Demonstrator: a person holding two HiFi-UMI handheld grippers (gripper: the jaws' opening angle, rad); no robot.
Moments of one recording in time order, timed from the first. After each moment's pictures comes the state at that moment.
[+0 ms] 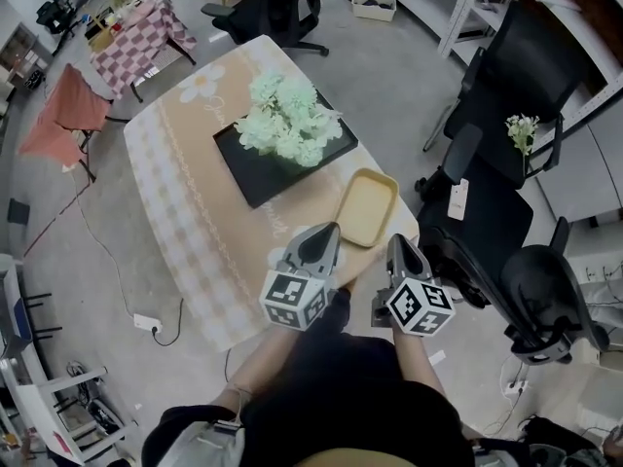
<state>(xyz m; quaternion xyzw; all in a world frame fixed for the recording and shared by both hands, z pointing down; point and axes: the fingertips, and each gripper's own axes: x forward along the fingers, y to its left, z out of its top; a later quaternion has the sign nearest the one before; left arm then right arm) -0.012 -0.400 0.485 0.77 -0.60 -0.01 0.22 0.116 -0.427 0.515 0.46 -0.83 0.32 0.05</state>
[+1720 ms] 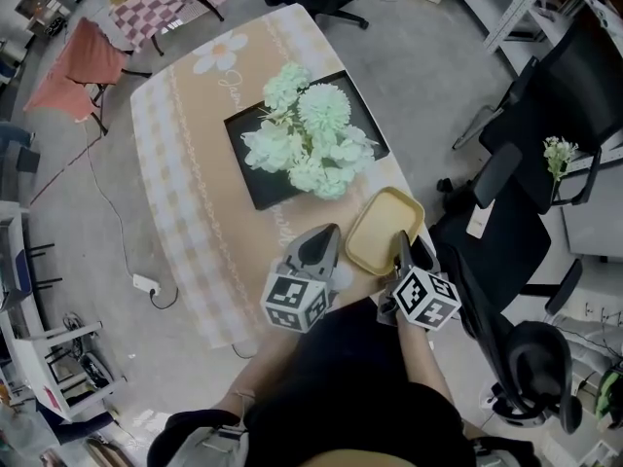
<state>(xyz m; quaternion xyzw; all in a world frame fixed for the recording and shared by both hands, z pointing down) -0.056 -0.433 0.538 0.70 -0.66 0.00 0.28 0.088 -0.494 0.583 0.44 -0.80 0.37 0.16</state>
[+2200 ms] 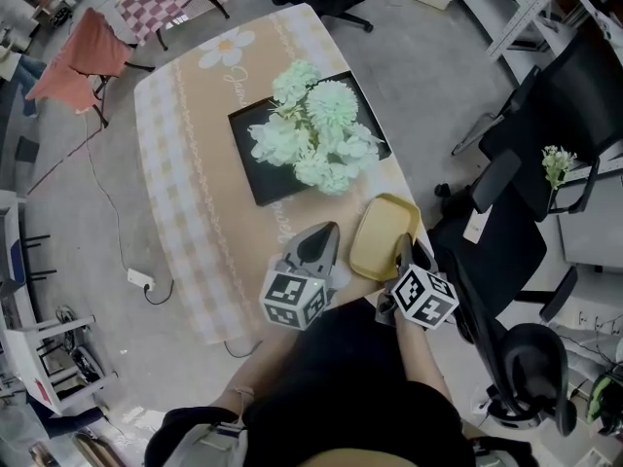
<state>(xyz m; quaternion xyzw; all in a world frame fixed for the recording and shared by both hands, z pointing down) -0.058 -0.431 0.536 0.69 -0.67 -0.01 0.28 0.092 -0.494 0.588 0.45 -0.79 0.37 0.18</state>
